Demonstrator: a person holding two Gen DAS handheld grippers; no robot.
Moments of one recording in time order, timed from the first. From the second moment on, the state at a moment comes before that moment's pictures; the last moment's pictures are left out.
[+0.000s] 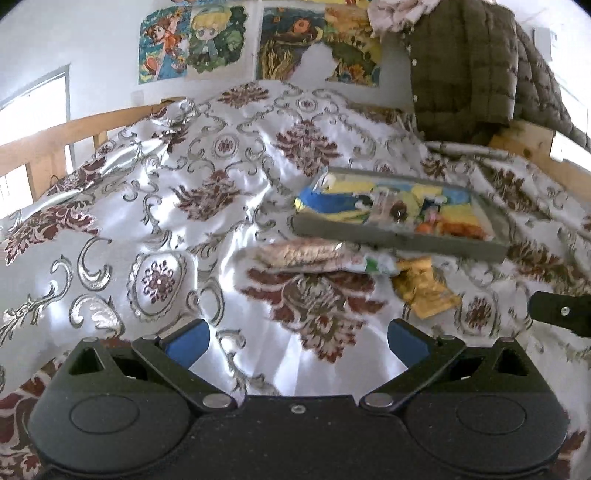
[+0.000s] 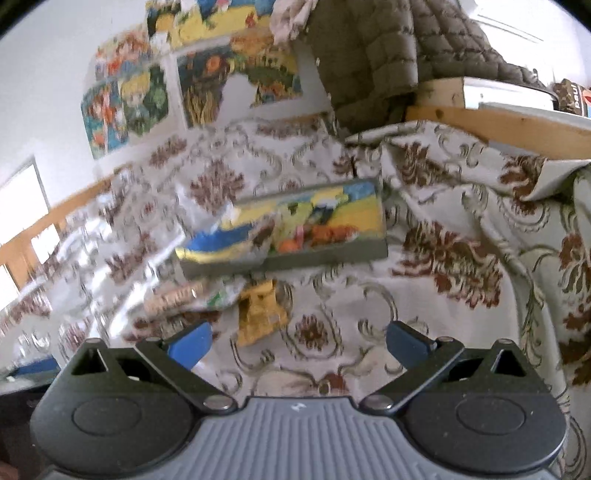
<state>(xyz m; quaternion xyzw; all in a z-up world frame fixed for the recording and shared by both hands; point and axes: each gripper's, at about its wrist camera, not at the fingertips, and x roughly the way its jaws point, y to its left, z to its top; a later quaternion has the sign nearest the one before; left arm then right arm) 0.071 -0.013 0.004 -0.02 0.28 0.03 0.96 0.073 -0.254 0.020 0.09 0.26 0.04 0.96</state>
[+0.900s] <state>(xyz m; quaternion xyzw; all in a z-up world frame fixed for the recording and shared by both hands) 0.089 0.000 -0.011 -0.01 0.34 0.07 0.94 0.082 -0.236 0.008 0.08 0.28 0.07 0.96</state>
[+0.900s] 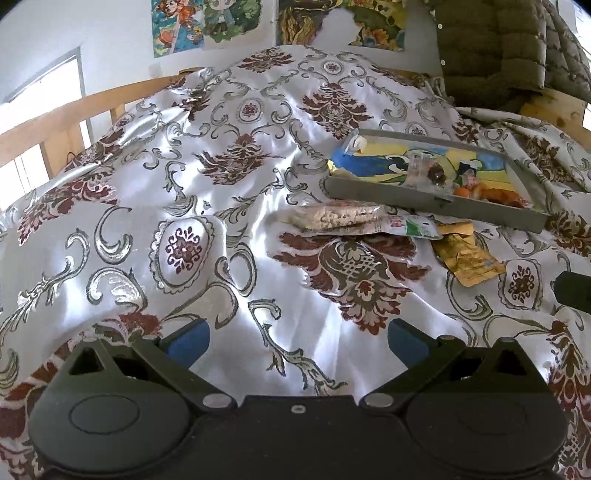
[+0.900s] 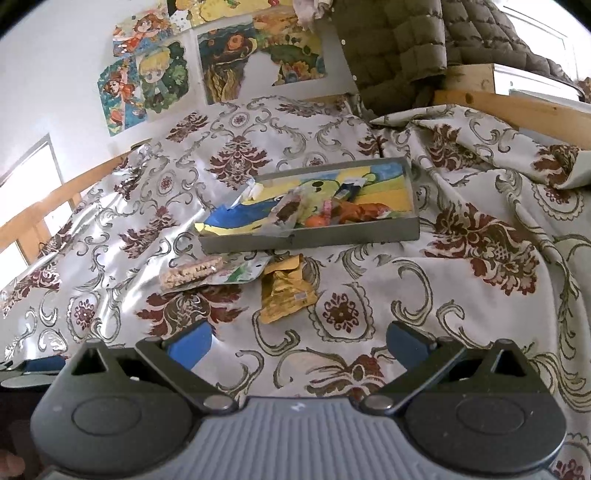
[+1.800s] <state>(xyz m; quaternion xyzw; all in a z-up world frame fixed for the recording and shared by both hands) 0.146 0.000 -0.005 0.01 0.32 0.03 0.95 0.128 -0.223 -0.003 0.01 0.27 0.08 0.96</state>
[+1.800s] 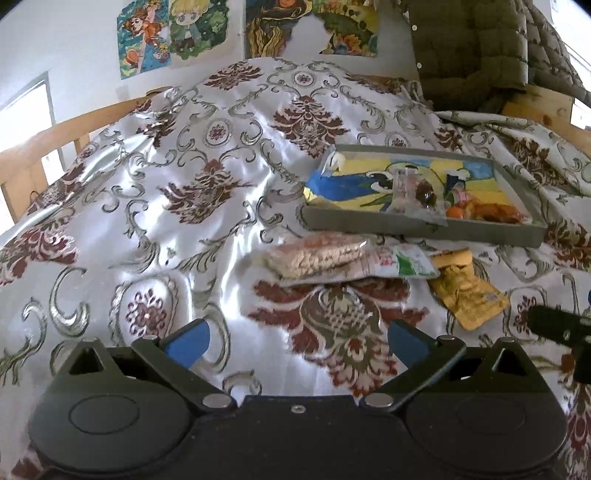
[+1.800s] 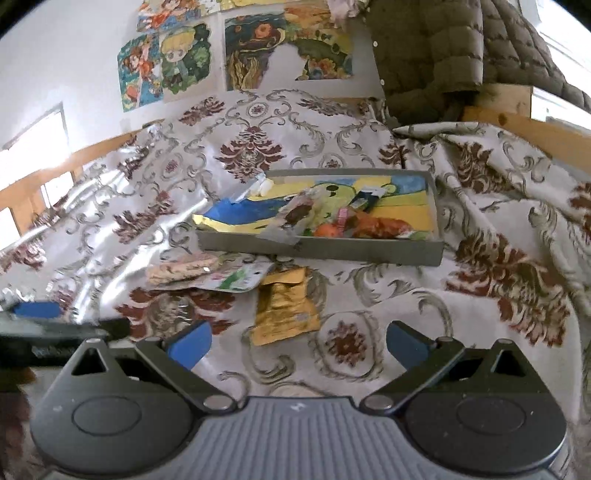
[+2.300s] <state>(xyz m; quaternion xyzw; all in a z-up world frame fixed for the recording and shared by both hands) 0.175 -0.001 -0.002 0.09 0.30 -0.08 0.95 0.183 -0.233 -0.019 -0.01 0.27 0.08 0.96</state>
